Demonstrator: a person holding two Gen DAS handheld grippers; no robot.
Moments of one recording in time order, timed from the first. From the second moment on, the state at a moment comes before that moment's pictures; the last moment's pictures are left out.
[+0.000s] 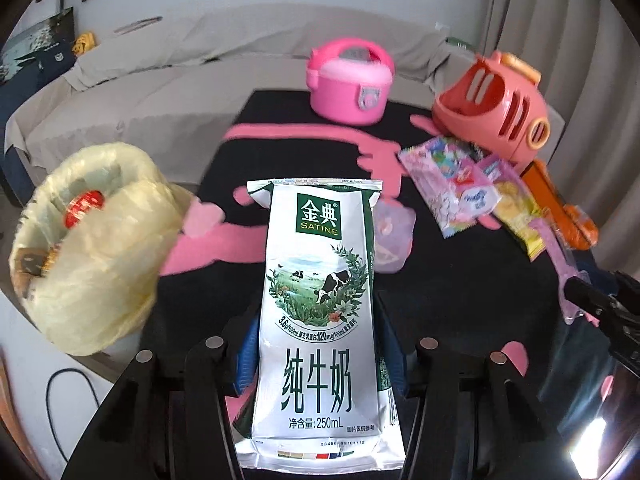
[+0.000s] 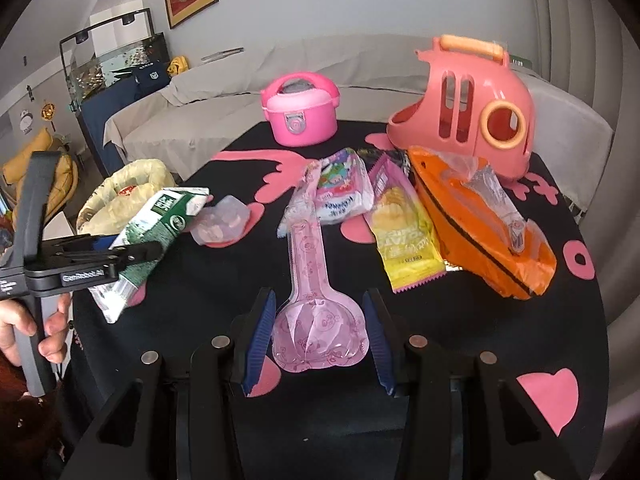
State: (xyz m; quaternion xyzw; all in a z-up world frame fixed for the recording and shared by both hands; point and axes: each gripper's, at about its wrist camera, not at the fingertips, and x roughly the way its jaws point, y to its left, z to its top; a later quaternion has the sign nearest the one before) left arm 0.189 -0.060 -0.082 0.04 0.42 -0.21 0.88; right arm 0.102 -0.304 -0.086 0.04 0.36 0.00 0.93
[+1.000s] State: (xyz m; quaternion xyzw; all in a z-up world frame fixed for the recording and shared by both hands) left arm 0.196 0.198 0.007 -0.08 0.30 -0.03 0.95; right arm 0.195 -0.099 0.011 -0.09 0.27 0.18 0.94
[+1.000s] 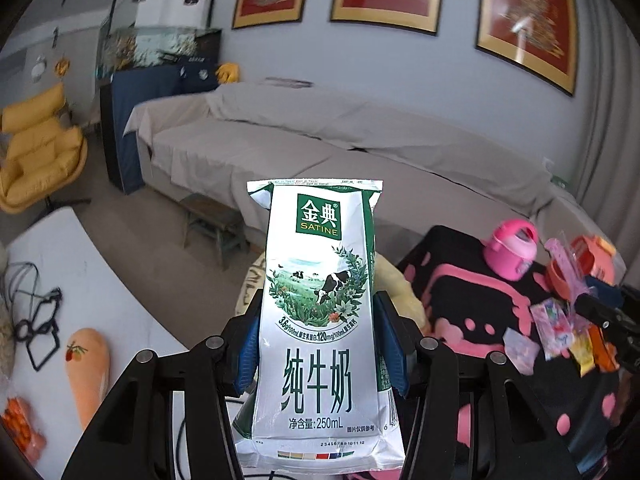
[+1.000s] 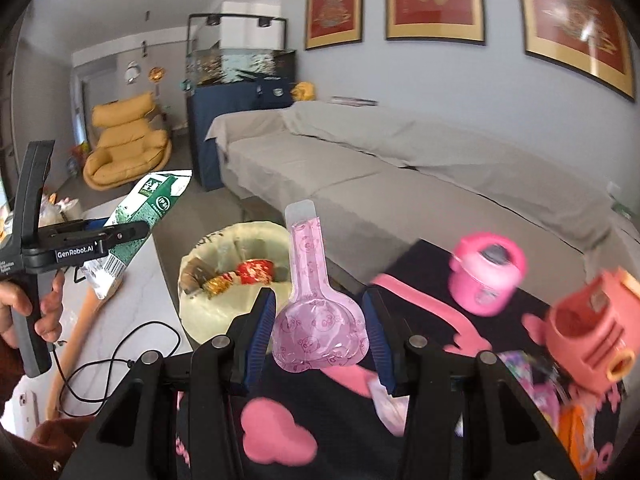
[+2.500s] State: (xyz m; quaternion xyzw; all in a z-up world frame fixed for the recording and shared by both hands) left arm 0.268 0.307 -0.056 -0.17 0.30 0.09 0.93; right arm 0.430 0.081 -0.169 -0.08 0.56 0.26 0.78
